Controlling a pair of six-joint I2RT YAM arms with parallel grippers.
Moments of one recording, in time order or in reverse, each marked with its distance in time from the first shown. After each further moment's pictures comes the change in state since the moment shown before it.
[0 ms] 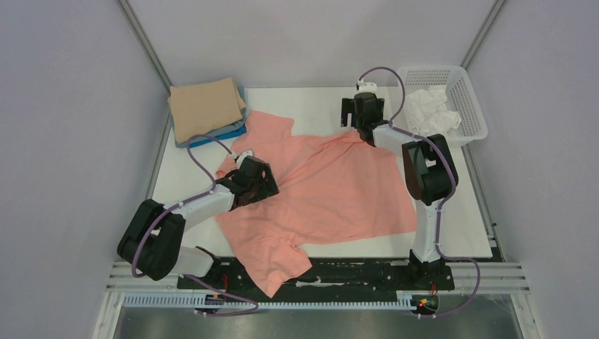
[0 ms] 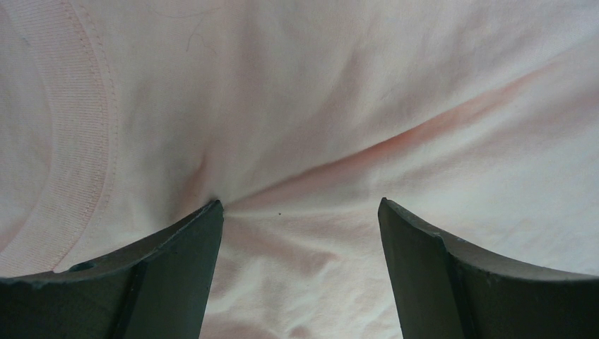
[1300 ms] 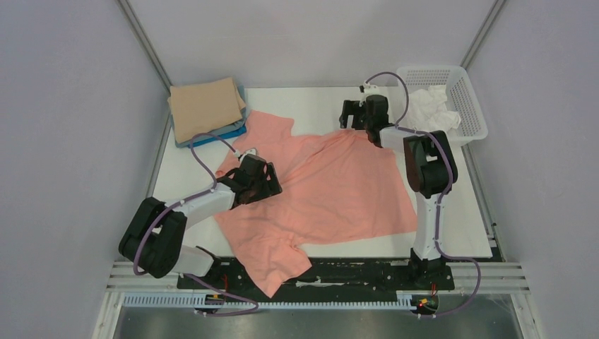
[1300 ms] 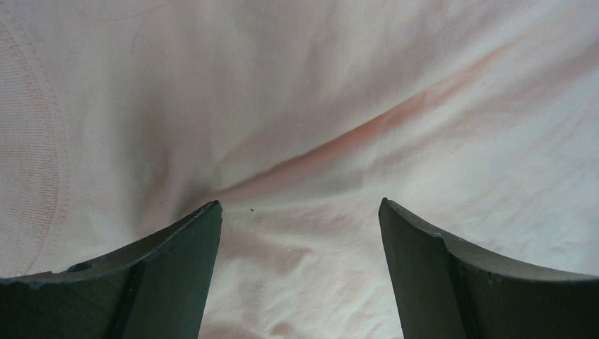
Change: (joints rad) left arm 0.005 0.016 0.011 0.030 0.077 0.032; right arm -0.067 0.066 -0.052 0.167 -0.393 0.035
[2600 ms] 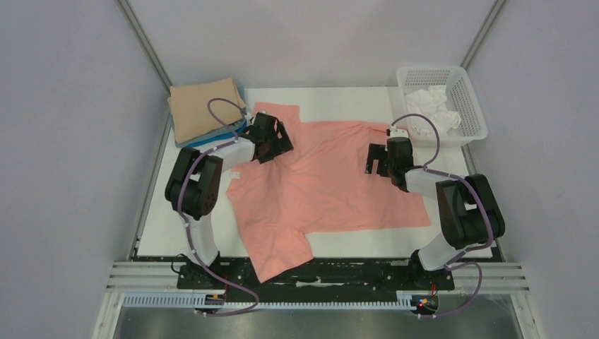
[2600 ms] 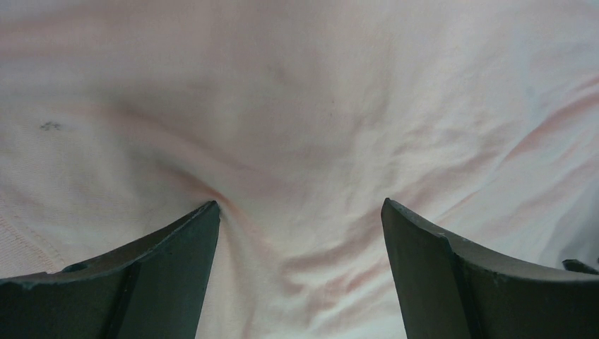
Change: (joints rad) left arm 0.111 0.494 0.525 0.016 0.062 0.013; right arm -0.037 -0.557 -0.682 -0.136 0.180 0.053
